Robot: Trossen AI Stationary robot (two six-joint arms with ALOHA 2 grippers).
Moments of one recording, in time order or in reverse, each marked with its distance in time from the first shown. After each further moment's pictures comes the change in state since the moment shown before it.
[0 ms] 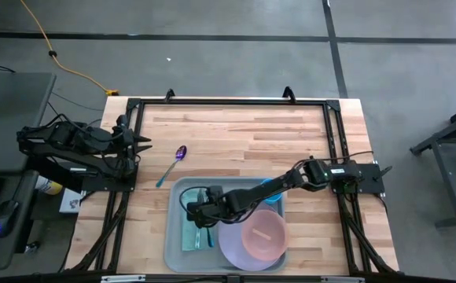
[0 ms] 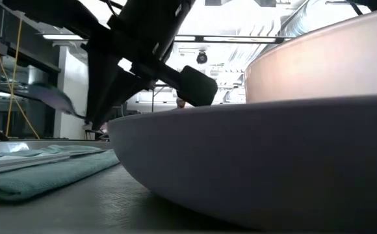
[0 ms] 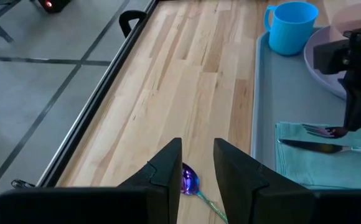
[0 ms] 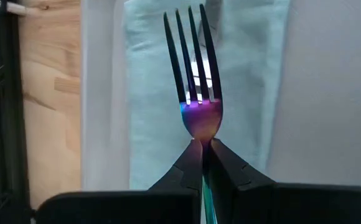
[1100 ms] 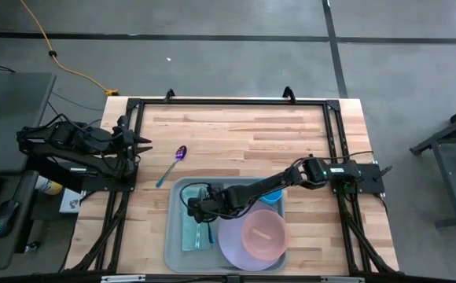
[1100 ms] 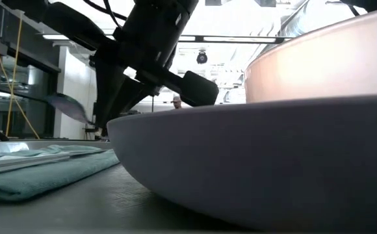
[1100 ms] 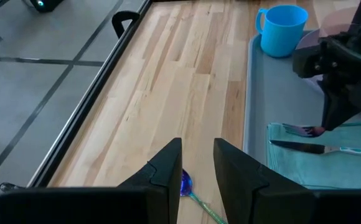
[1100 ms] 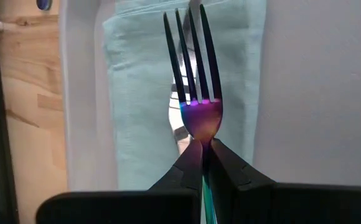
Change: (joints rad) left arm 0.000 0.000 0.000 0.008 0.028 -0.008; right arm -0.023 0.002 -0.001 -0.035 -0.028 0.023
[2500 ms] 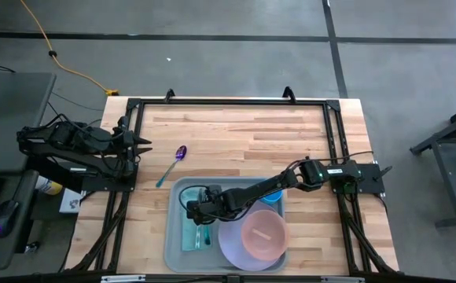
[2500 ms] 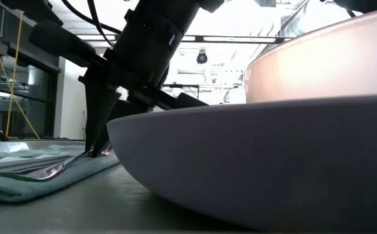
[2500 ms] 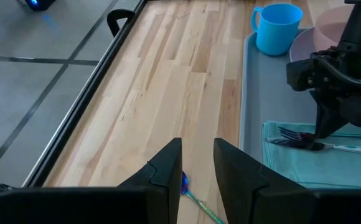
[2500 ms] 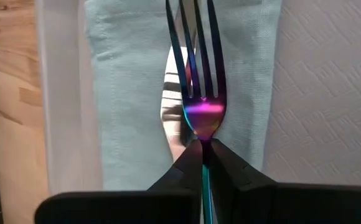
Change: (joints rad) left arm 0.000 0.000 0.000 -0.003 0.019 0.000; right arm 0.002 0.050 0.000 0.057 -0.006 -0.019
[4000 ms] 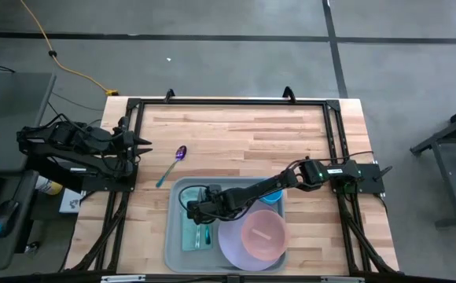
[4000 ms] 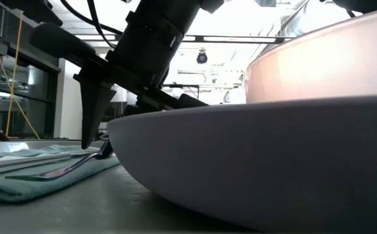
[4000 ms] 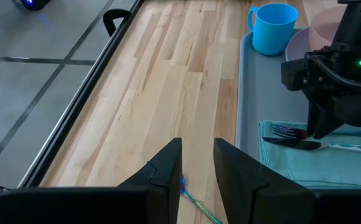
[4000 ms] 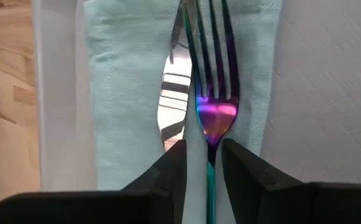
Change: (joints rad) left arm 0.000 0.000 0.000 0.000 0.015 0.000; right arm -0.005 0.000 0.000 -0.009 0.001 -0.028
